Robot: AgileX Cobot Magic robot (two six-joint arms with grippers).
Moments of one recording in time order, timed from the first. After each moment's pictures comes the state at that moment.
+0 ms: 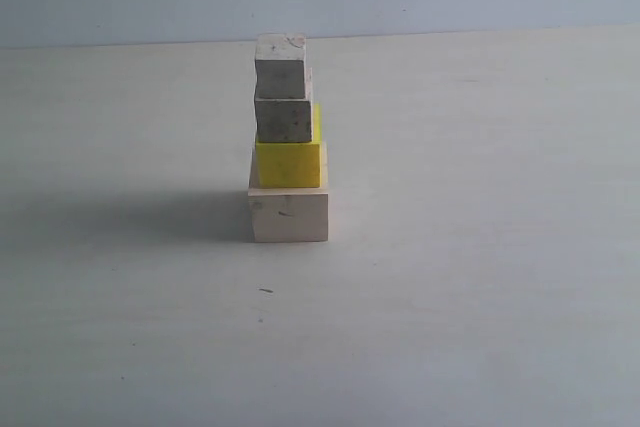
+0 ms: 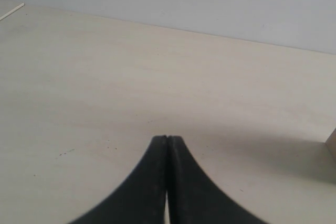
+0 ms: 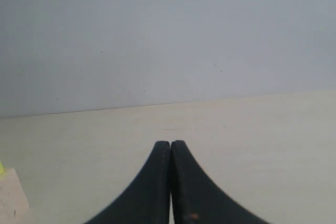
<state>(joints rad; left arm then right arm) 0.02 0.01 0.00 -0.03 0.37 -0.11 0.09 0.10 -0.01 0.04 0.06 0.06</state>
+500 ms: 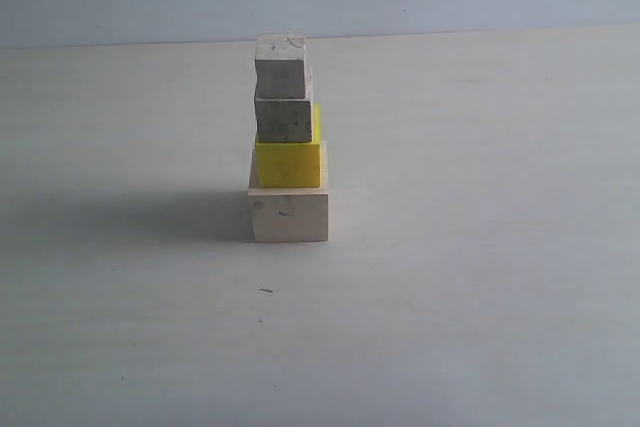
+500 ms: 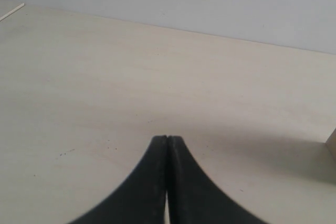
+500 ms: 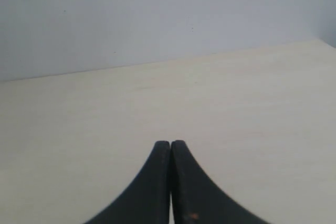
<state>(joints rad) 0.02 0.01 0.00 -0.03 0.37 -0.11 -0.01 0.01 -0.01 0.05 0.30 0.06</state>
